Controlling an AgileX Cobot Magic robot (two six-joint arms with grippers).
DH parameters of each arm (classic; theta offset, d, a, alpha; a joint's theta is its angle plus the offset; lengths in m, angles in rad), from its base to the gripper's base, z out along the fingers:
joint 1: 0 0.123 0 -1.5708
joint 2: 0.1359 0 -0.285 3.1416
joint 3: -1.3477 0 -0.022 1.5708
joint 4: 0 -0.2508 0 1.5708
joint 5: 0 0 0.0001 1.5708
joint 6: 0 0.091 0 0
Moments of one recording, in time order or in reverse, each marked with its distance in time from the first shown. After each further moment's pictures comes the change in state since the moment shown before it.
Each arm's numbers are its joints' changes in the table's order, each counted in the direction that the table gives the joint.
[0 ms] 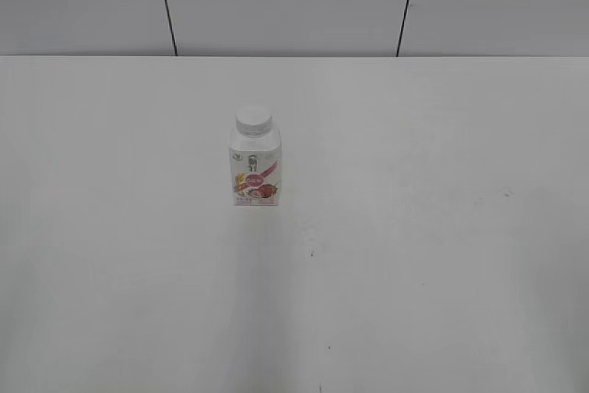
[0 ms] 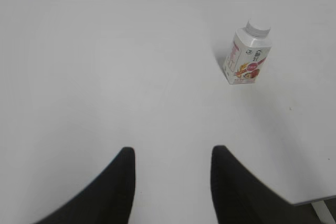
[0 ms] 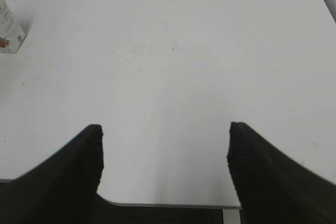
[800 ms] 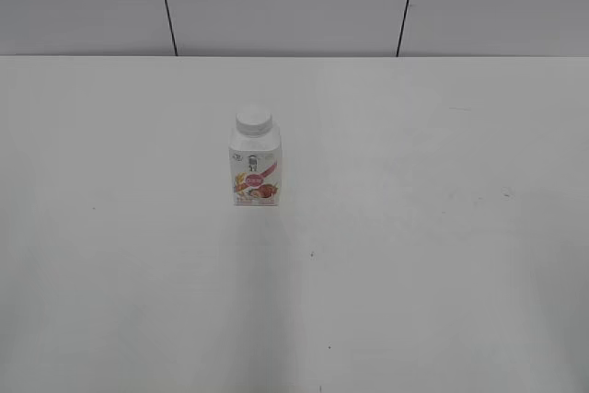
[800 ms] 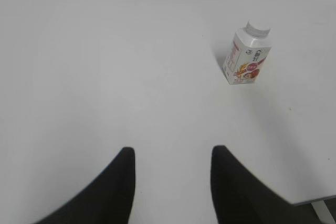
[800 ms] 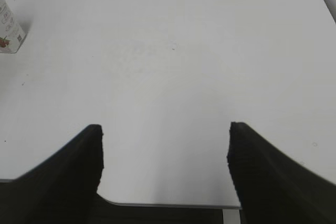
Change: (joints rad) left arm 0.000 0.000 0.000 0.000 0.000 0.000; right arm 0.000 0.000 0.000 0.000 0.000 0.000
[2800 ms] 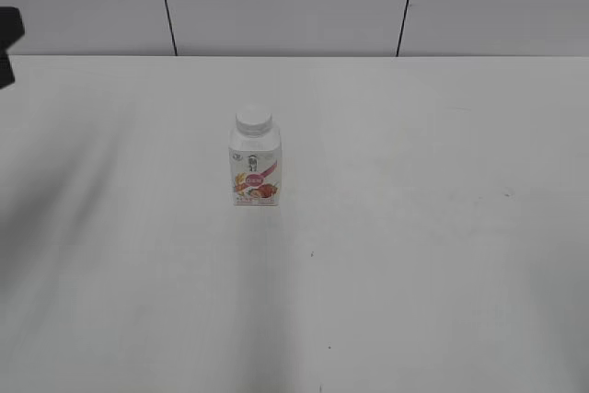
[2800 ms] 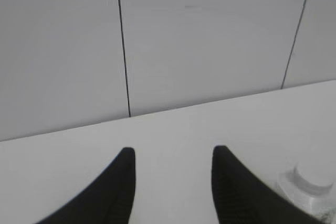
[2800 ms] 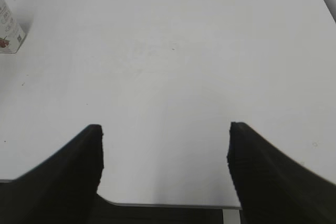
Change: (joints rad) left arm -0.067 1.047 -0.062 -0.466 -1.408 -0.295; right arm 0.000 0.000 0.000 0.000 0.000 0.000
